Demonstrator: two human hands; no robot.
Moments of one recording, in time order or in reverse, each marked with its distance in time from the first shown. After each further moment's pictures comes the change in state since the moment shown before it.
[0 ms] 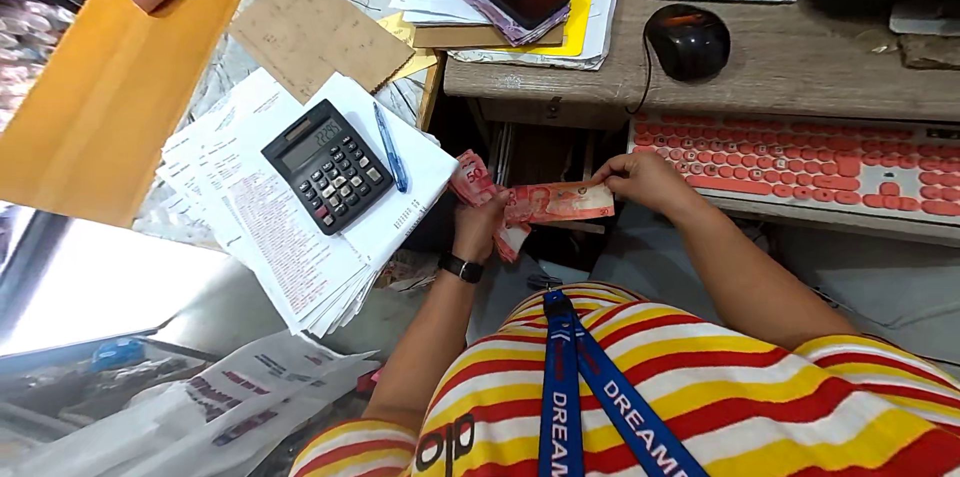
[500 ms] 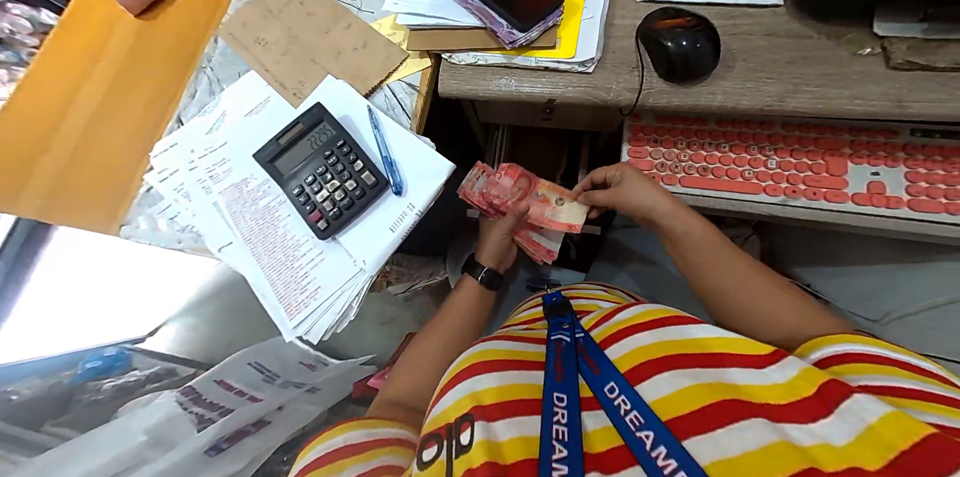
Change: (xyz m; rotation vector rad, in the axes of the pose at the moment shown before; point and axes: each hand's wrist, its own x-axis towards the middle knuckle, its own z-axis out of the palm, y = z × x) left_hand -0.013 -0.027 0.027 -0.396 -0.109 -0.013; right_hand -0.004 -0.011 0.018 0.476 -0.148 0.149
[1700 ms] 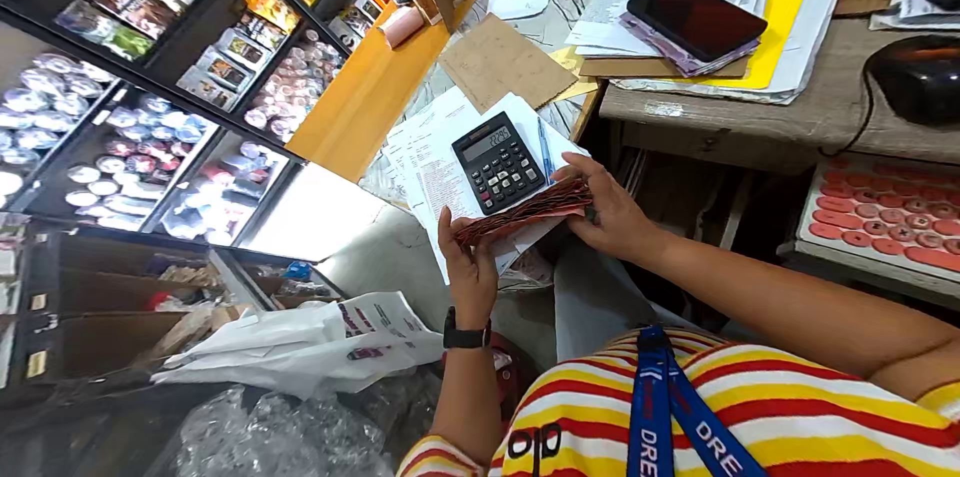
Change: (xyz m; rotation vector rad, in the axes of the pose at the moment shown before) left_hand -0.080 0.127 -0.134 0.942 0.294 1.035; right_hand 0.046 -0.081 0.160 -0.225 0.099 -1.226
